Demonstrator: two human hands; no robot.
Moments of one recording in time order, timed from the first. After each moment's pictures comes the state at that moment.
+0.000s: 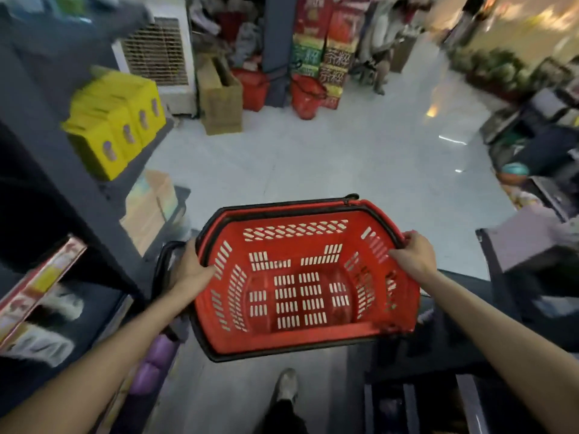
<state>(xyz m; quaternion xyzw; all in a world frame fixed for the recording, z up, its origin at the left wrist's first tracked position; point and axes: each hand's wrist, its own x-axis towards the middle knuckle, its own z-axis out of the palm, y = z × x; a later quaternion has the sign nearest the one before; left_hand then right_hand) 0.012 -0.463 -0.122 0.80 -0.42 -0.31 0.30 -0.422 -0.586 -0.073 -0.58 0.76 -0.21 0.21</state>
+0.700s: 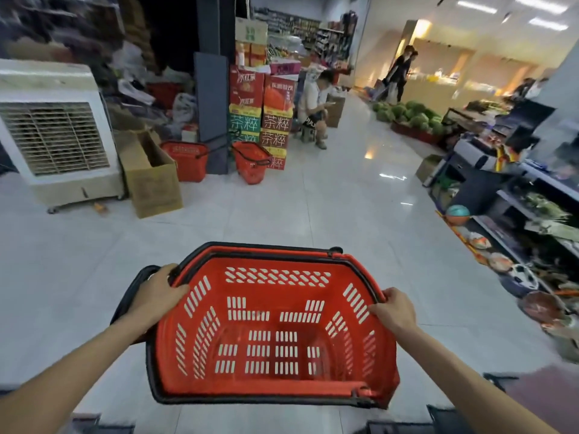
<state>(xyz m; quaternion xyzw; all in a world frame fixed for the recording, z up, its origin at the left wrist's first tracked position) 0.018 -0.939 -0.065 0.74 -0.55 -0.28 0.26 -0.461 -0.927 -0.050 -0.47 0.82 -0.23 0.23</state>
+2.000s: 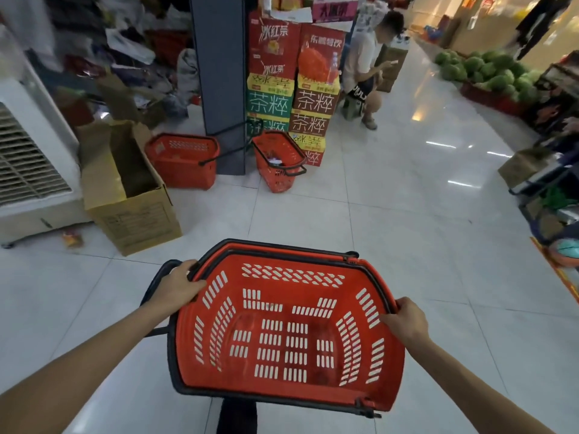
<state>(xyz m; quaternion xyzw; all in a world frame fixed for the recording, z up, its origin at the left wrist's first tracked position) 0.114 -1.796 -0.145 0.75 -0.48 -0.40 0.22 -0.357 -1.781 -0.138 -0.44 0.84 -0.14 0.30</state>
